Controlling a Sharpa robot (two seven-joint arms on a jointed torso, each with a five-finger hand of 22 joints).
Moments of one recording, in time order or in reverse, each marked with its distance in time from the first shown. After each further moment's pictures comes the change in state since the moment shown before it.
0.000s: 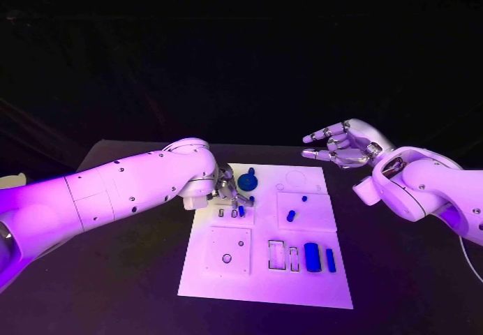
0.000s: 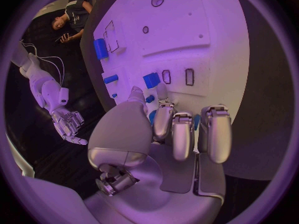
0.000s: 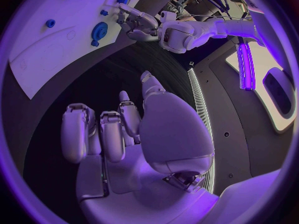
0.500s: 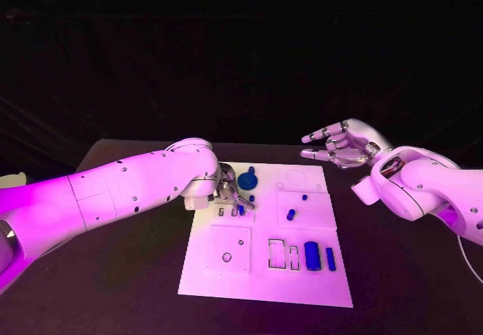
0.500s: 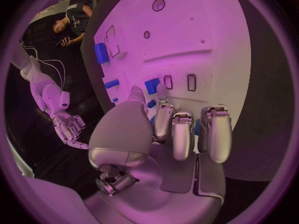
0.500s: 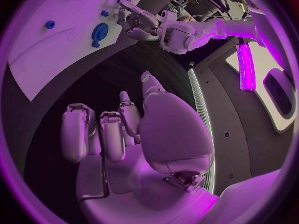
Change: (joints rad) left arm -0.002 0.010 -0.003 -0.002 -0.001 0.033 0.000; left_hand 0.033 0.011 -0.003 -0.003 0.000 -0.005 0.002 0.008 0.017 0.003 -0.004 0.000 0.007 0.000 0.000 0.000 0.000 0.000 0.000 0.000 0.004 0.000; right arm -0.004 0.005 0.000 -0.003 -0.005 0.000 -0.003; right_hand 0.000 0.000 -0.003 -0.003 0.006 0.000 0.000 0.000 0.000 0.000 0.000 0.000 0.001 0.000 0.000 0.000 0.000 0.000 0.000 0.000 -0.004 0.000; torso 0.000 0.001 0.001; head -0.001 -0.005
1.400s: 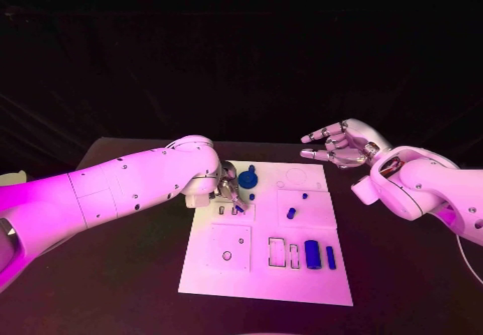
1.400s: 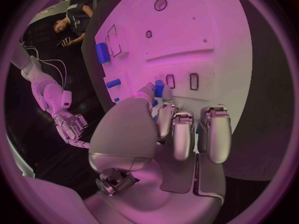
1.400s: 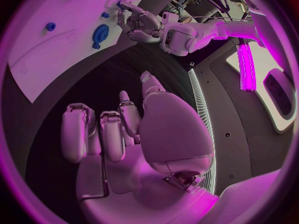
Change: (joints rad) left arm 0.002 0.001 0.002 0.005 0.001 -0.005 0.001; left_hand 0.207 -0.059 0.395 -0.042 0.098 -0.064 0.005 -0.048 0.045 -0.003 -0.001 -0.022 0.075 -0.004 -0.011 0.000 0.001 0.000 0.002 -0.009 0.000 0.000; right arm -0.006 0.005 0.000 -0.004 -0.002 0.001 -0.001; right_hand 0.000 0.000 0.000 0.000 0.024 0.000 0.000 0.000 0.000 0.000 0.000 0.001 -0.001 0.000 0.000 -0.004 0.000 0.000 0.000 0.000 0.000 -0.001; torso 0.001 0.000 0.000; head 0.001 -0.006
